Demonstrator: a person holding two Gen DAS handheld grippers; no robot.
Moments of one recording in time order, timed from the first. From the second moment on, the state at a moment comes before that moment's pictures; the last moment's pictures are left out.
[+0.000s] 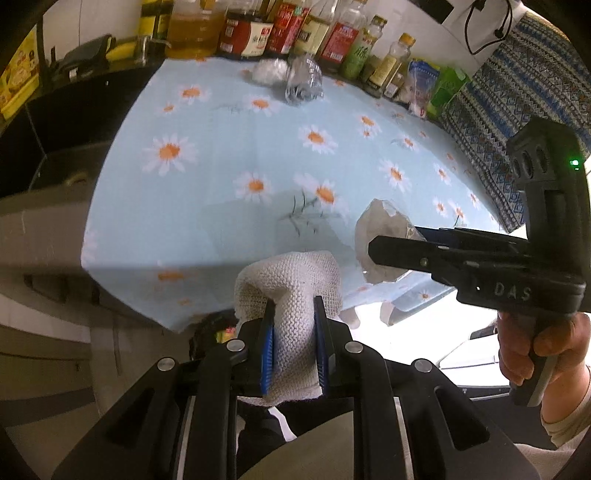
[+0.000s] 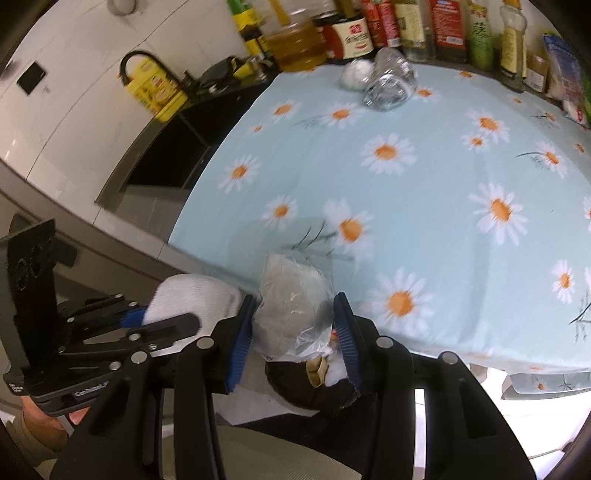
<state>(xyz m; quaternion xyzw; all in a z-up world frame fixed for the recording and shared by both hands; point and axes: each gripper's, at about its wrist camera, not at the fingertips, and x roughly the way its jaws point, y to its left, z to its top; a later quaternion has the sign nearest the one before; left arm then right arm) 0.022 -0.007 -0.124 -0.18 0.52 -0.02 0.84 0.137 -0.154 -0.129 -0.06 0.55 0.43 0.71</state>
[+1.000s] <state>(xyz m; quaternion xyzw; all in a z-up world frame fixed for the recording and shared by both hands) -0.007 0.006 -0.298 -0.24 0.65 0.02 0.72 0.086 -0.139 -0.301 -0.10 0.67 0.39 0.62</state>
